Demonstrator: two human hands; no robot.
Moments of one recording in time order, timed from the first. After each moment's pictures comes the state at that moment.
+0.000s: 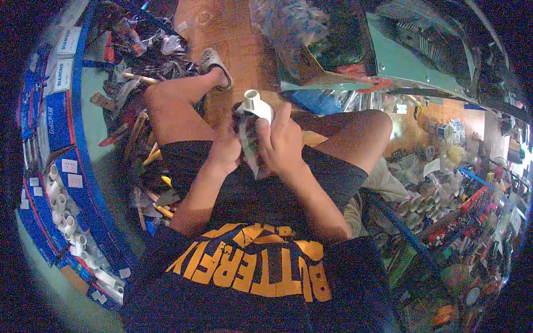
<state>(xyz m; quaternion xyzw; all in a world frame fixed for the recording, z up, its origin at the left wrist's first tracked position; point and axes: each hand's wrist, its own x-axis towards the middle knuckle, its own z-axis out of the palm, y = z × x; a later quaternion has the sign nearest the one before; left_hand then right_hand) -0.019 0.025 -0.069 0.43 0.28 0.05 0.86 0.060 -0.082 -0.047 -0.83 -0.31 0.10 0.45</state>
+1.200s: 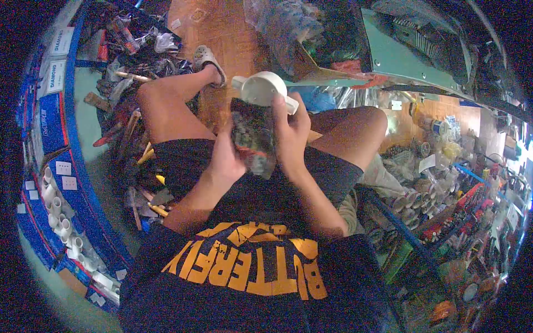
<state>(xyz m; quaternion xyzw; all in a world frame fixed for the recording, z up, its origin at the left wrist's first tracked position) -0.020 0.006 -0.066 0.02 0.26 0.04 0.96 0.071 -0.085 -0.033 -0.71 -0.06 0.21 0.67</state>
